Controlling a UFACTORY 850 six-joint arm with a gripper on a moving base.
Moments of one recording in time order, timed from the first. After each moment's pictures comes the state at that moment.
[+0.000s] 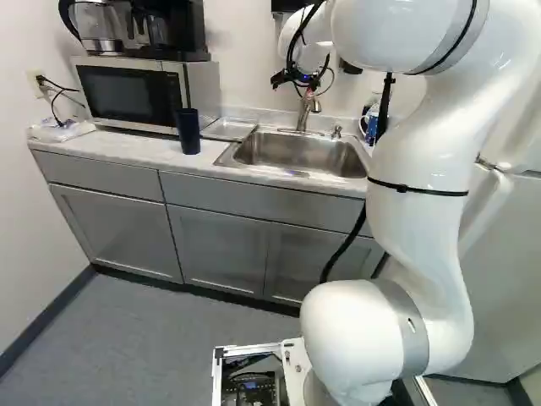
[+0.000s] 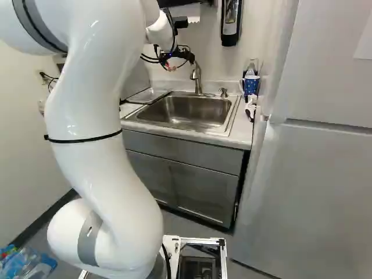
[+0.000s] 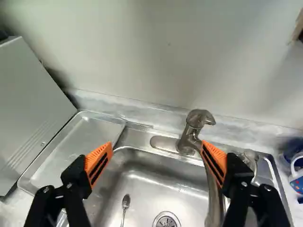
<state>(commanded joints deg) -2.1 -19.2 -89.2 0.0 -10.3 0.0</state>
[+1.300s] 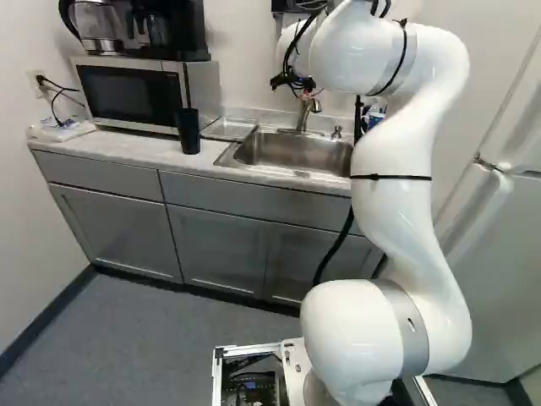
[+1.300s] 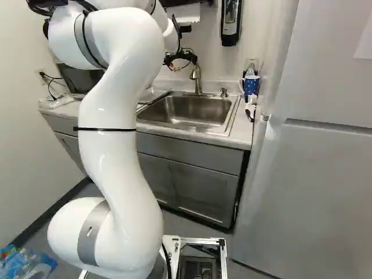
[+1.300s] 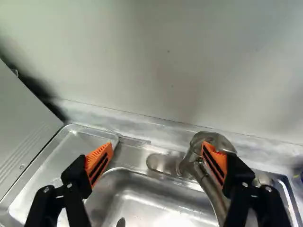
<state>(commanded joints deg) -2.6 -31.7 -104.6 0.0 -10.8 0.0</state>
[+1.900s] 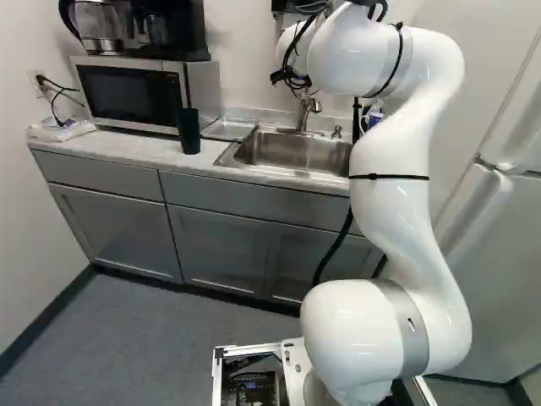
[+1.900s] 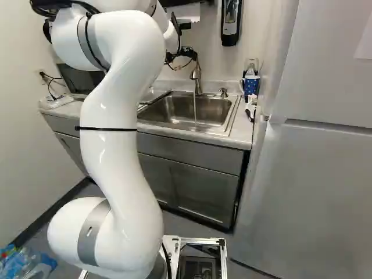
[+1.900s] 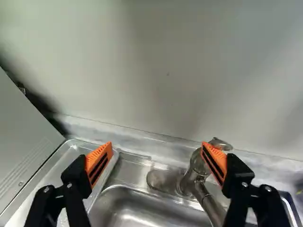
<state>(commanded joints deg) -2.6 -32.0 -105.0 0.0 -5.0 0.0</state>
